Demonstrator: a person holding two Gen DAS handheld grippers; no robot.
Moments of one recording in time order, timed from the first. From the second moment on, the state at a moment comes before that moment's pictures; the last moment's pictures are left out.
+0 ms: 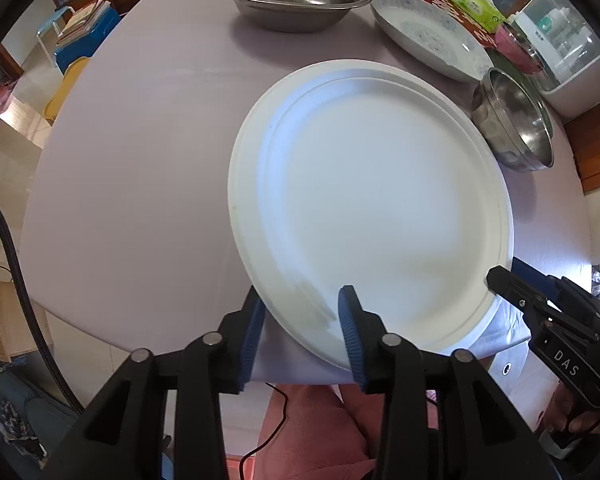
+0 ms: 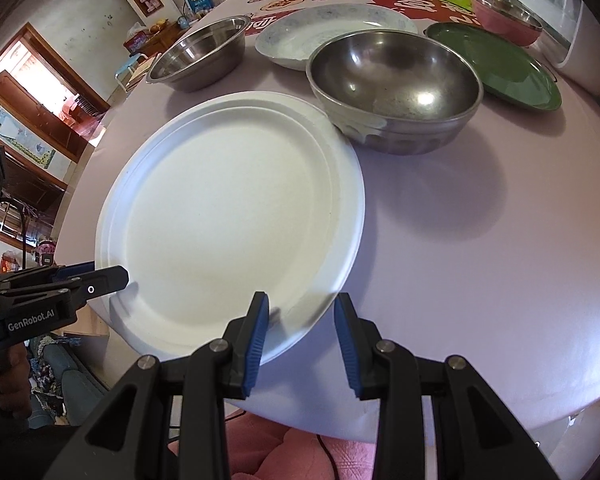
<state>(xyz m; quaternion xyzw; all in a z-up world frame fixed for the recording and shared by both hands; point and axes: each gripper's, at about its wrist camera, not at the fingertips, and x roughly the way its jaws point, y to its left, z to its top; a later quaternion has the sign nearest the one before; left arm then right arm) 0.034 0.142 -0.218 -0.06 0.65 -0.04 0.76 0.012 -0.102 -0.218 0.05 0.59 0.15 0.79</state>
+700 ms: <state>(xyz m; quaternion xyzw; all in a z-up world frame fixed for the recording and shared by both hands) 0.036 0.149 -0.195 -0.08 0.62 -0.03 0.78 0.013 -0.116 -0.205 0.05 0.58 0.14 0.80</state>
